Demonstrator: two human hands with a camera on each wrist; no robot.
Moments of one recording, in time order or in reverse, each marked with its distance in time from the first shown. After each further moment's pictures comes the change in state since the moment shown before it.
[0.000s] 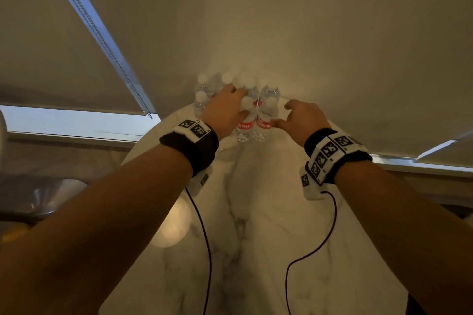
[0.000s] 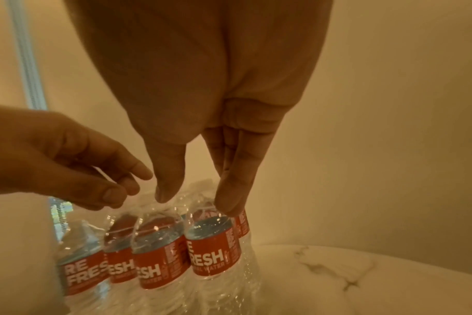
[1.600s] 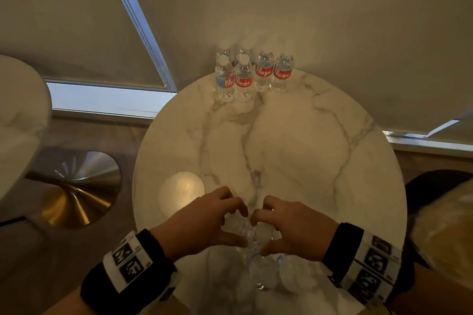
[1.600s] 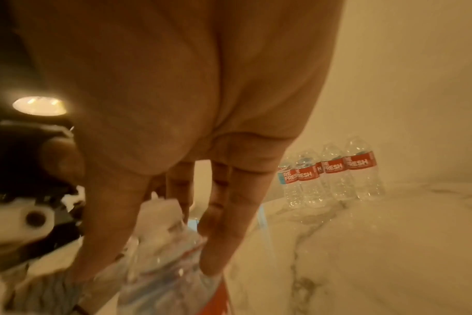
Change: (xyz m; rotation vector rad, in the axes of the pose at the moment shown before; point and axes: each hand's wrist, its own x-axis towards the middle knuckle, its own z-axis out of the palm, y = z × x) left_hand -0.317 0.037 -0.007 -0.165 -0.583 -0.008; right_hand -0.278 -0.026 0.059 -0.074 -0.681 -0.577
